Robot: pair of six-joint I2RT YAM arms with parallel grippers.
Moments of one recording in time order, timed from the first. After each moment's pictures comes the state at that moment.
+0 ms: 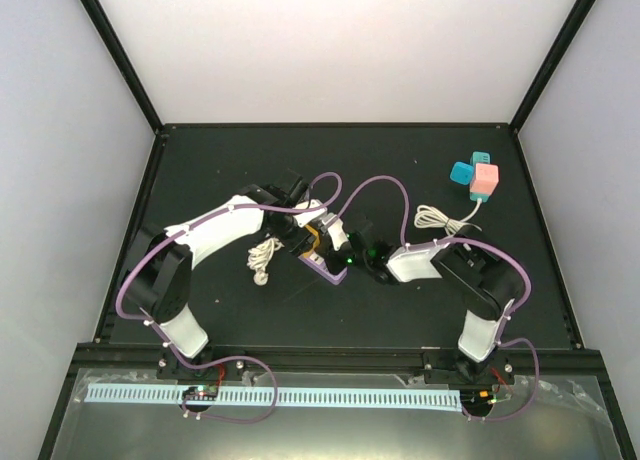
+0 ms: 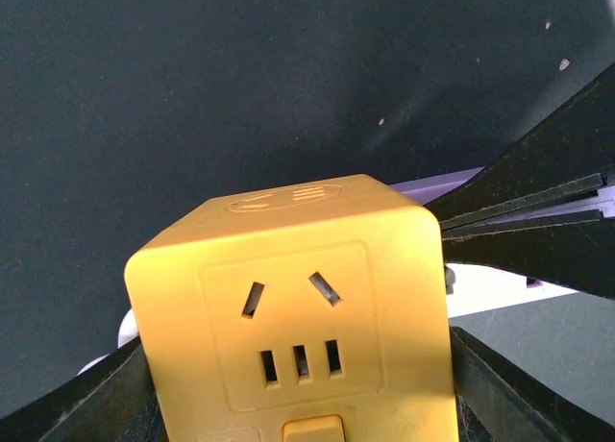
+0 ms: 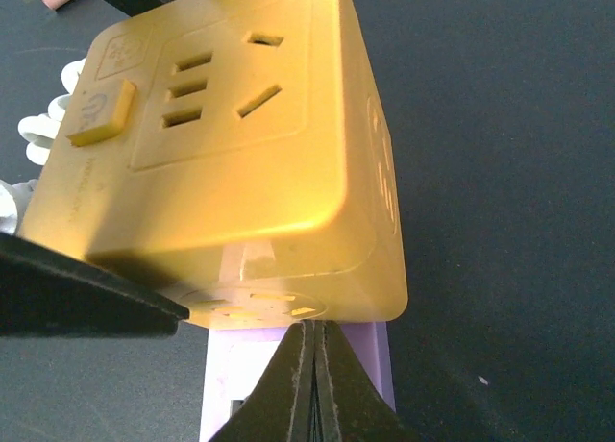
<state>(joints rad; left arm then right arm) -0.59 1.67 1.18 -0.74 0.12 0.21 0.80 1.79 0.73 0.42 -0.24 0.17</state>
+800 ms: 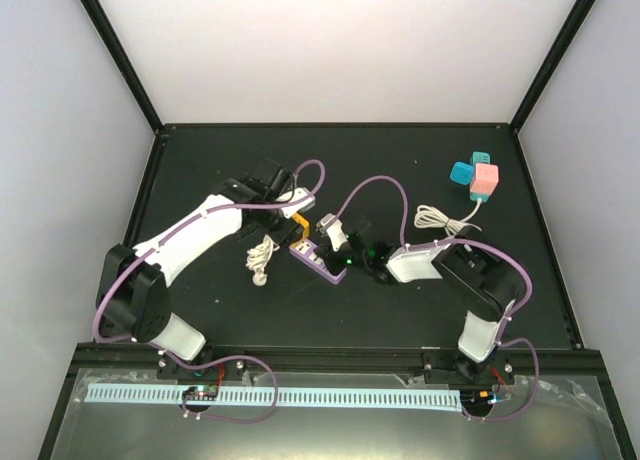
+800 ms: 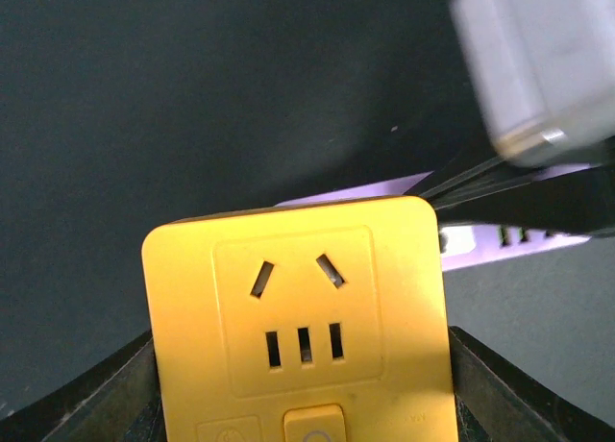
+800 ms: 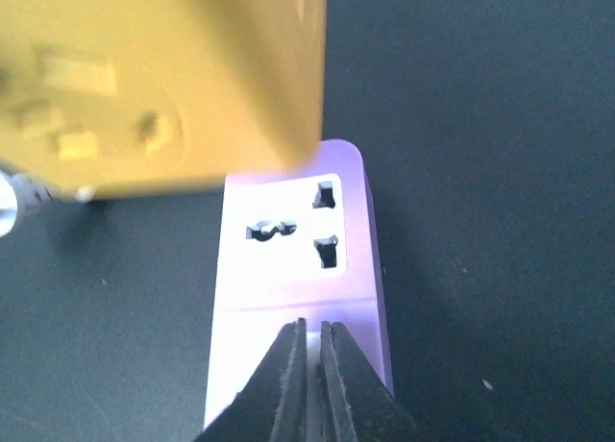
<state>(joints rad) -0.55 1.53 1.20 -0.81 0.13 0.24 0.80 1.80 0.74 0.42 -0.24 0.15</state>
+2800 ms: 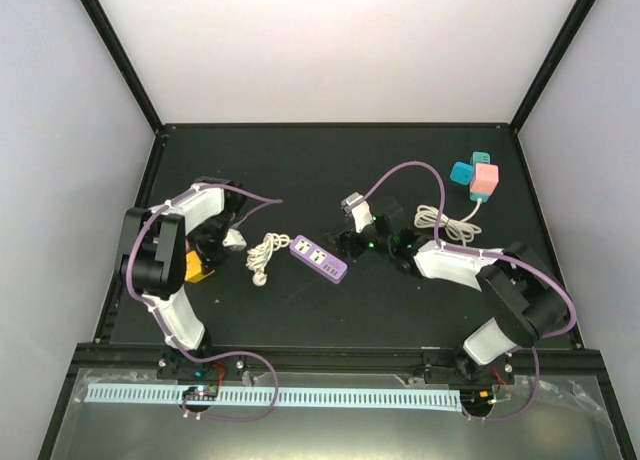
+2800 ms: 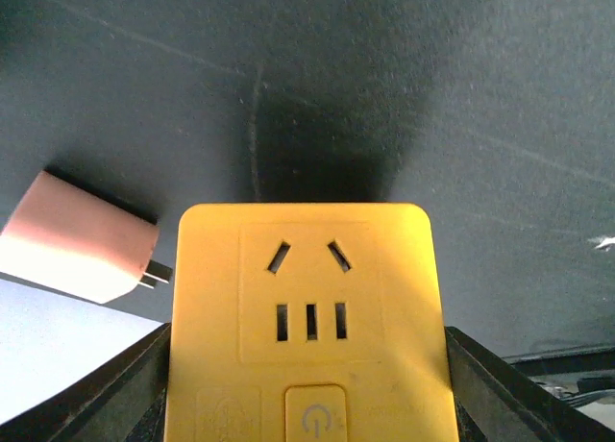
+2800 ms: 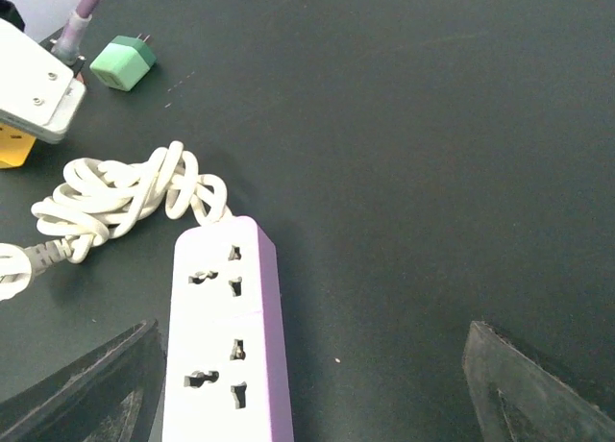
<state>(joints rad) -0.17 1.76 1.12 -1.25 -0.45 0.65 0.67 1.55 0.71 0.28 -0.27 0.12</state>
